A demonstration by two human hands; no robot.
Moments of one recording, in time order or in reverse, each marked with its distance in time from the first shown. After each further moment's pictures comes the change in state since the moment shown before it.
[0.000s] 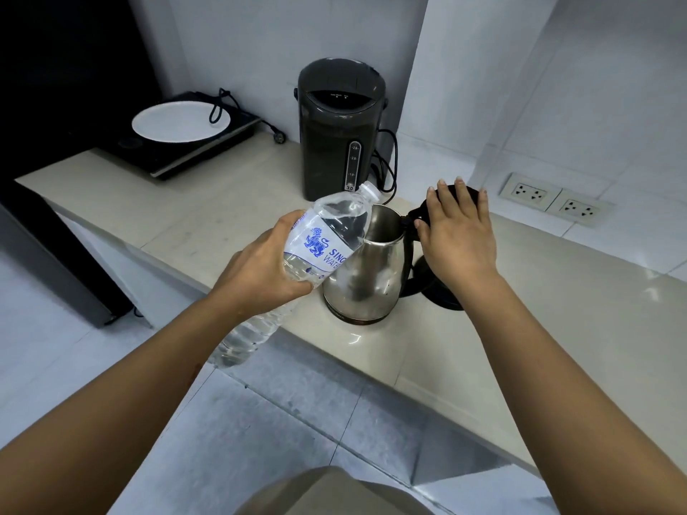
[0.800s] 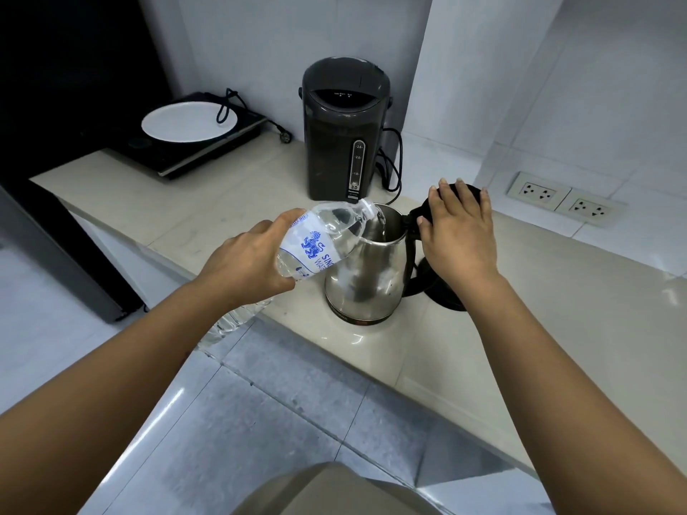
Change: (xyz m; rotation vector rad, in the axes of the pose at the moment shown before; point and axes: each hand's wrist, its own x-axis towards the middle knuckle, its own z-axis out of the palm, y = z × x) left_hand 0.009 -0.009 -0.010 0.326 -0.023 0.040; right_hand 0.002 0.003 0.007 0.084 0.064 -0.001
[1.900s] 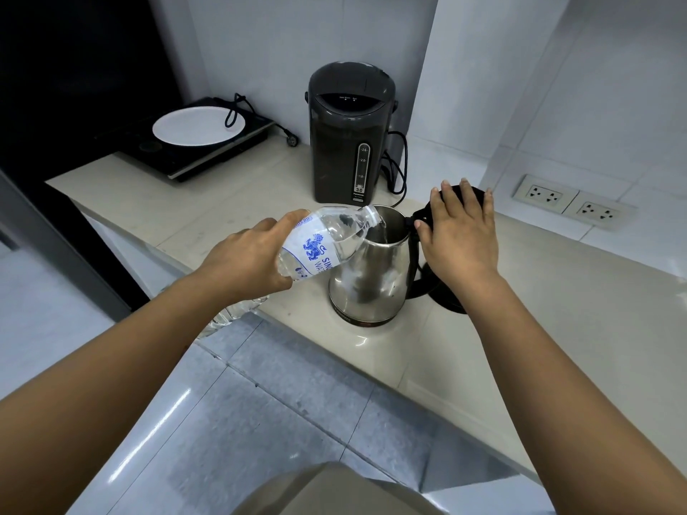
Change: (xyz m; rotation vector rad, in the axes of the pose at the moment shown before) left_hand 0.001 0.001 -0.010 0.108 -0.037 0.019; right_hand -0.001 -0.003 -0.002 -0.058 -0.017 0.003
